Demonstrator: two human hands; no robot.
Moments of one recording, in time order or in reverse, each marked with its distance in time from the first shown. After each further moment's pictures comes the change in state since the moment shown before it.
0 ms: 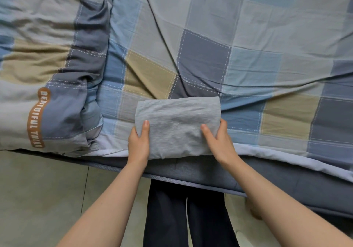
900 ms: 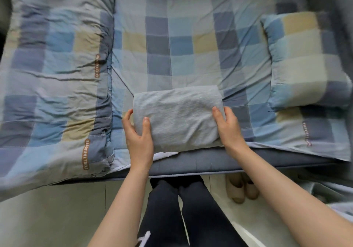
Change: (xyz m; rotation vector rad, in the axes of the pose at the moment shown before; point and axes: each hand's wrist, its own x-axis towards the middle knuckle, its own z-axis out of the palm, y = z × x) left_hand -0.331 0.229 -0.053 -0.102 -0.055 0.693; right_hand -0.272 -0.169 -0.260 0.381 0.374 -0.303
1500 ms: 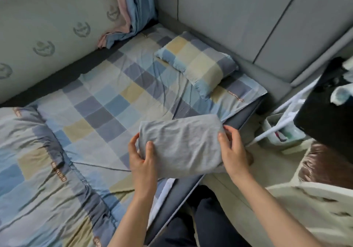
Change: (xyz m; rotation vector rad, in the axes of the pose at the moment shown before) left_hand -0.034 0.110 -0.030 0.033 -0.710 0.184; right_hand -0.201 -0.045 -0.017 0.267 0.795 0.070
